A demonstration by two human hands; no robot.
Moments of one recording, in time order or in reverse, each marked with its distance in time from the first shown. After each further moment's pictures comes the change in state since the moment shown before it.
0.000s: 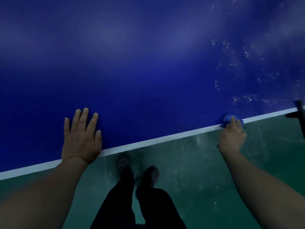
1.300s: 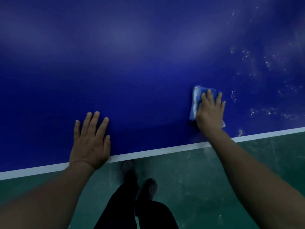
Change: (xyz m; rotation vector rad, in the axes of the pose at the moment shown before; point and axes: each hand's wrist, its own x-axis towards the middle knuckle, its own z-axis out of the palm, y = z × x) left_hand 0.001 0.000 0.003 -0.019 0.074 0.025; right_hand -0.004 -0.156 0.028 -0.159 -0.074 -0.611
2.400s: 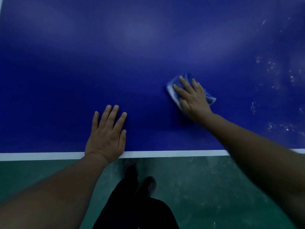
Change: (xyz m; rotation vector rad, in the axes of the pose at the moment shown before) left_hand 0.000 -0.002 0.001 0.004 0.004 0.017; right_hand 0.030 -0.109 0.001 0.013 0.011 -0.708
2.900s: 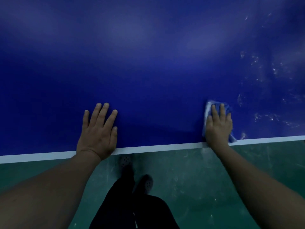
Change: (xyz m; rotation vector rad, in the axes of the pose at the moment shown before) left_hand 0.000 0.000 -0.002 -0.036 -0.041 -0.017; right_hand -0.139 0.056 0.012 0.002 -0.023 0.759
